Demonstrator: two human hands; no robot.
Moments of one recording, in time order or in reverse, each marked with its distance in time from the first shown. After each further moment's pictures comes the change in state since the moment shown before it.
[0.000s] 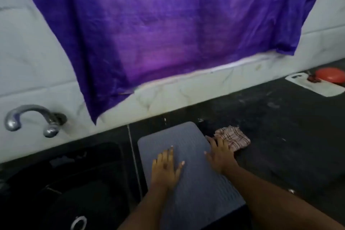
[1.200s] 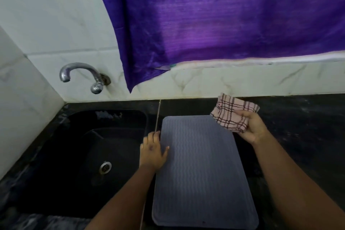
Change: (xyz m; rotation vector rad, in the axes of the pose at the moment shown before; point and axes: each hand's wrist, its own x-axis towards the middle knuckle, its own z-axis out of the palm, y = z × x) left_hand -0.012 -0.045 -0.017 0.025 0.155 -0.443; right_hand 0.112 -0.011 -0.079 1.844 -0.547 0.191
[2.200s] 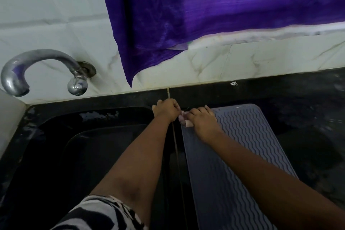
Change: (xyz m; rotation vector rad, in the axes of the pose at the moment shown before) left_hand 0.227 -0.049 0.026 -0.138 -0.391 -0.062; right_hand 0.155 0.182 0.120 -2.148 -0.052 -0.385
